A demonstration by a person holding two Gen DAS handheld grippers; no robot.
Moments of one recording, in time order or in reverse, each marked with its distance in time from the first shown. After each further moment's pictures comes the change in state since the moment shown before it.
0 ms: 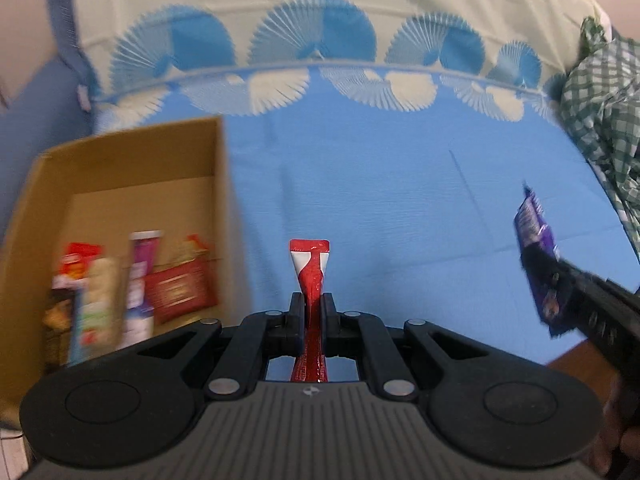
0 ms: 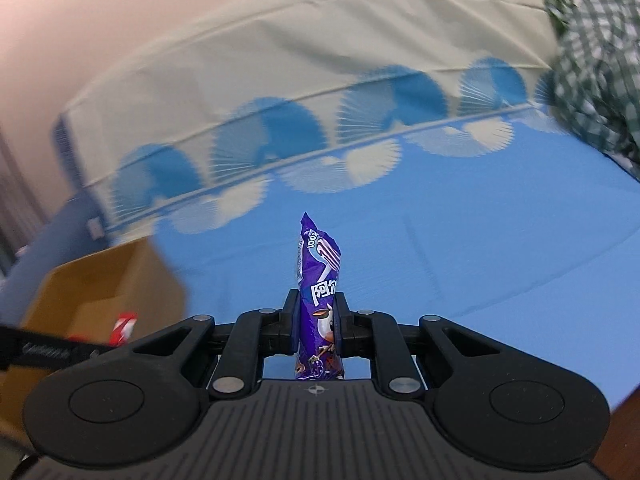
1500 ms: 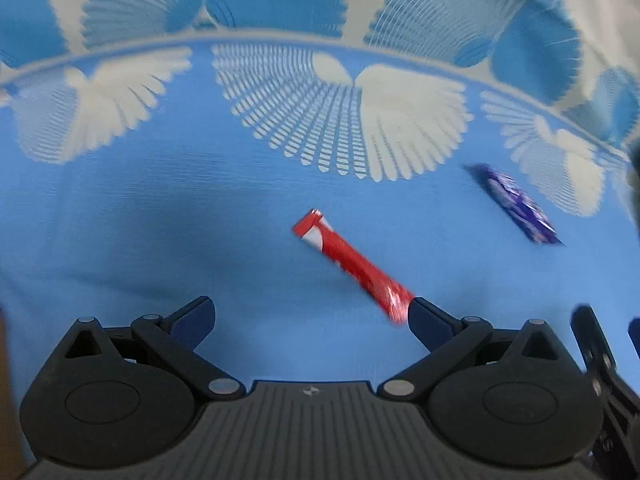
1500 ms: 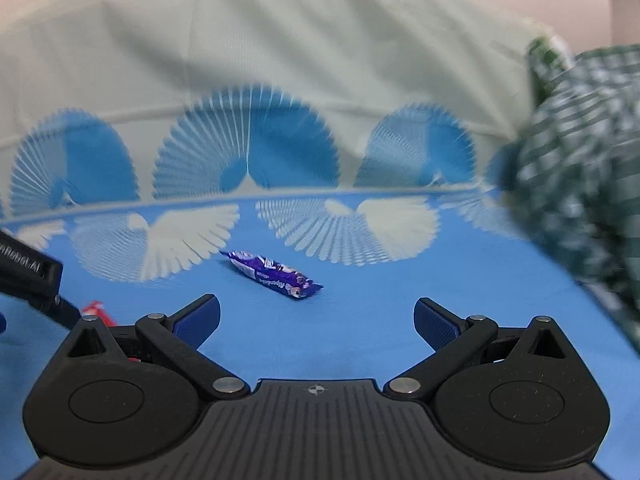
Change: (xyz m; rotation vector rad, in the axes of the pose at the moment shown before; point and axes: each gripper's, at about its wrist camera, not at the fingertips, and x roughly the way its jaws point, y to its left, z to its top) left arm 0.347 -0.158 0.246 -0.194 0.207 -0.003; right arm 0.261 -0.215 0.127 -0.192 -0.114 -0.295
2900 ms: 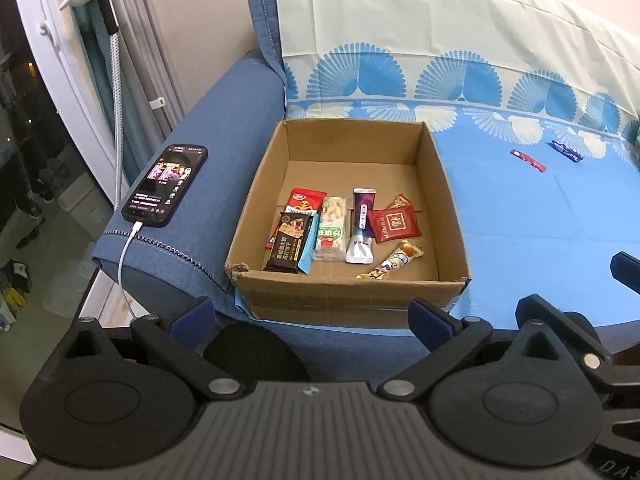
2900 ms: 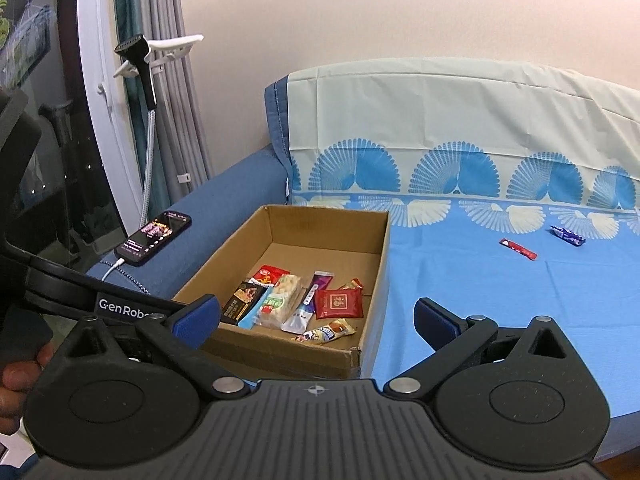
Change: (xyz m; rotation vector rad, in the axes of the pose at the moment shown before) left arm -0.438 0.348 -0.420 0.023 -0.348 0.285; right arm -0.550 0.303 -0.098 -0.131 -0.029 0.551
